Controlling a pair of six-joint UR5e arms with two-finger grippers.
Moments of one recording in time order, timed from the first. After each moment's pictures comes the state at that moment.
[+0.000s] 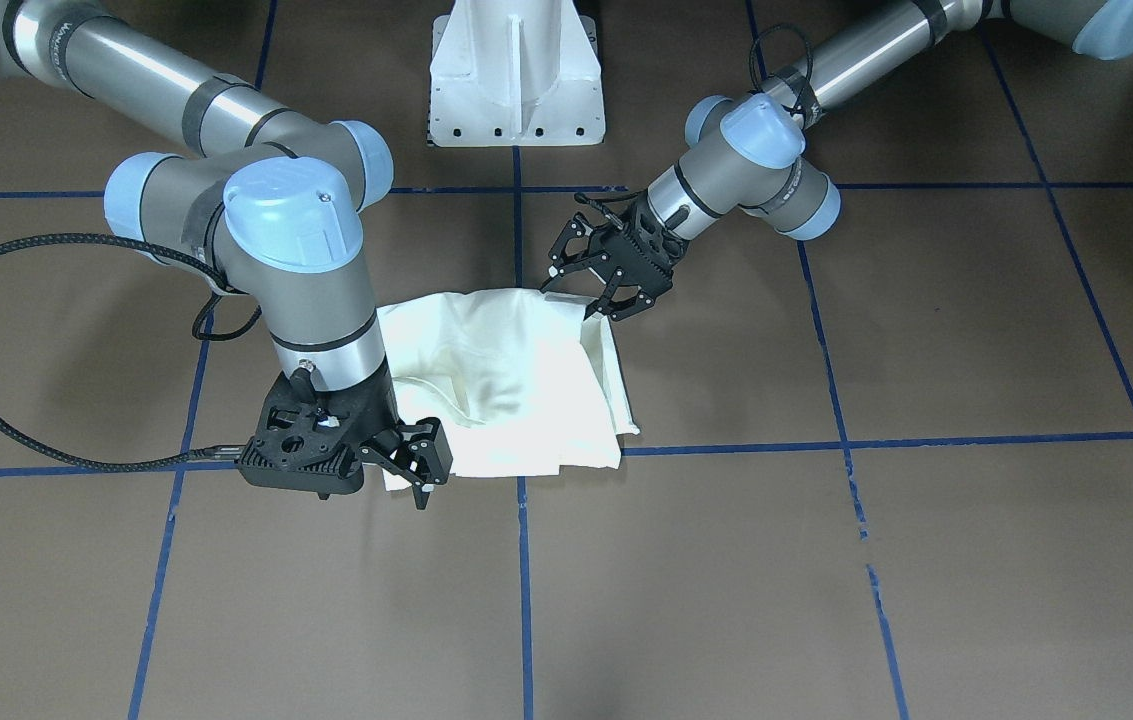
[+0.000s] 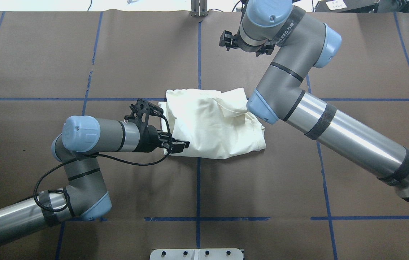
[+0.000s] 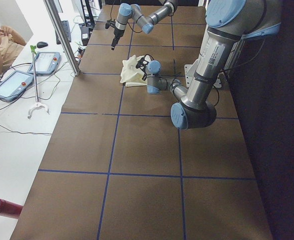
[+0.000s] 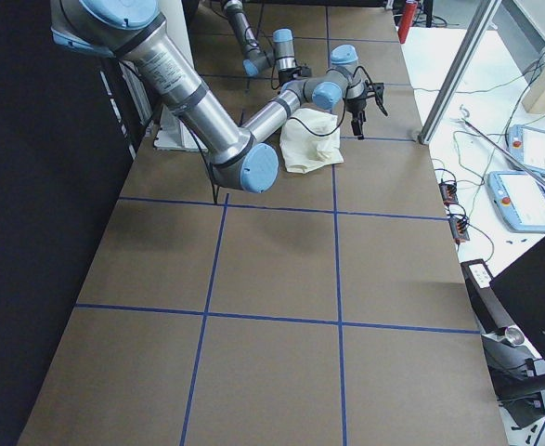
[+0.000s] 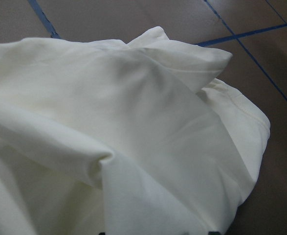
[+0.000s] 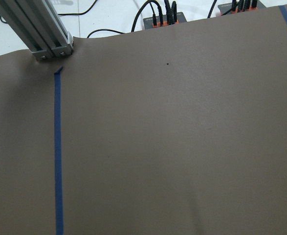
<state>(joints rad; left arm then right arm) -0.49 -2.07 -1.45 -2.71 -1.85 -0.93 0.79 -0.75 1.39 -1.37 1.75 1.21</state>
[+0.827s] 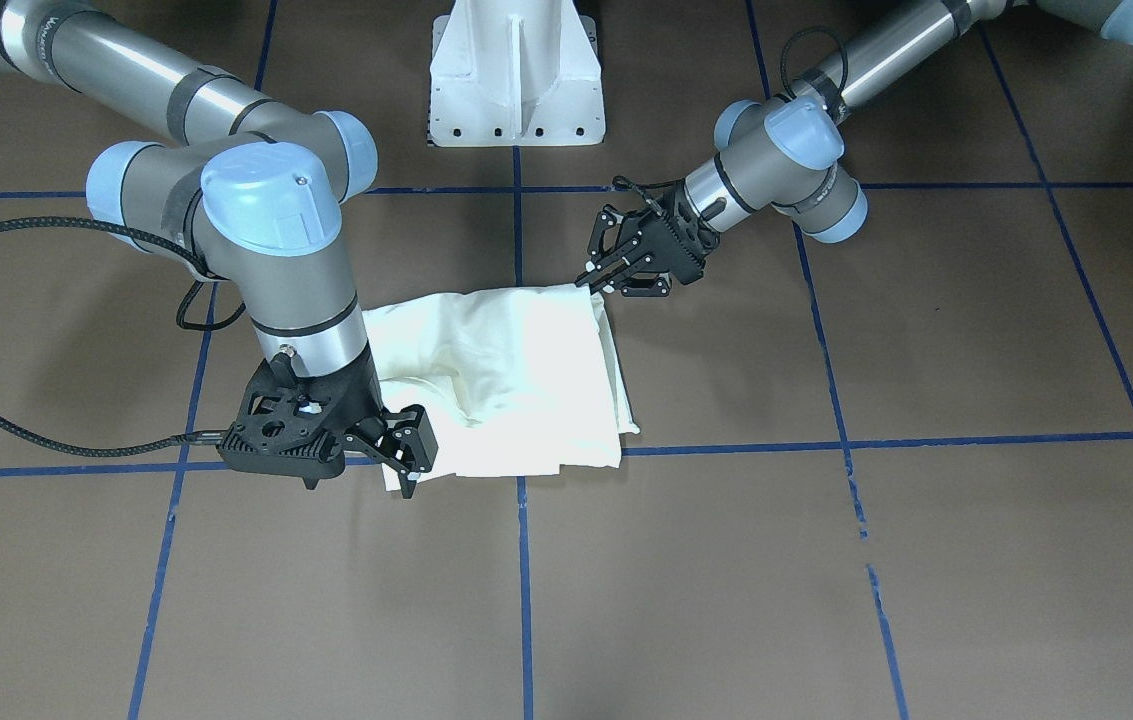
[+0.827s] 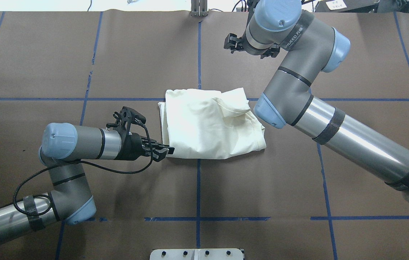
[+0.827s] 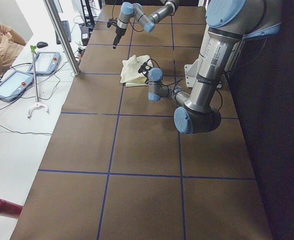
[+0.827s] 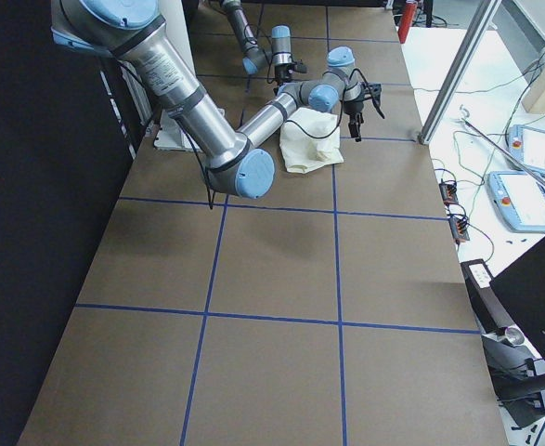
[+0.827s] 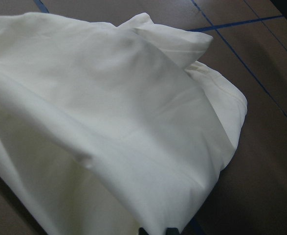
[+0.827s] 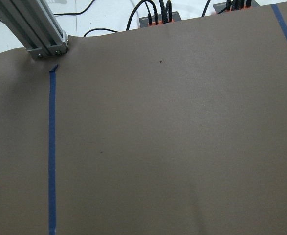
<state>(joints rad) -0.49 -1.99 -1.45 -2.87 -1.91 -0.94 0.79 -0.79 1.44 -1.37 1.75 1.21</state>
